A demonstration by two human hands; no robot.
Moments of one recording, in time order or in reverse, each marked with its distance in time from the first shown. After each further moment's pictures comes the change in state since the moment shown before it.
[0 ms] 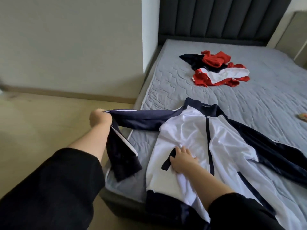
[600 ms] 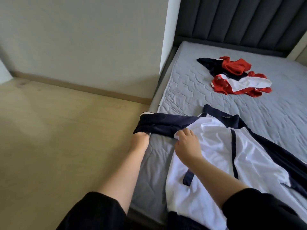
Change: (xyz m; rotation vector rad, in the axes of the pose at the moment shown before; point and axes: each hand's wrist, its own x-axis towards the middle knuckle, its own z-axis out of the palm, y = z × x) left_hand -0.040 -0.037 0.078 -0.321 -0.439 -0.142; right_hand 0.038 -0.075 -0.033 0.004 0.660 -0.385
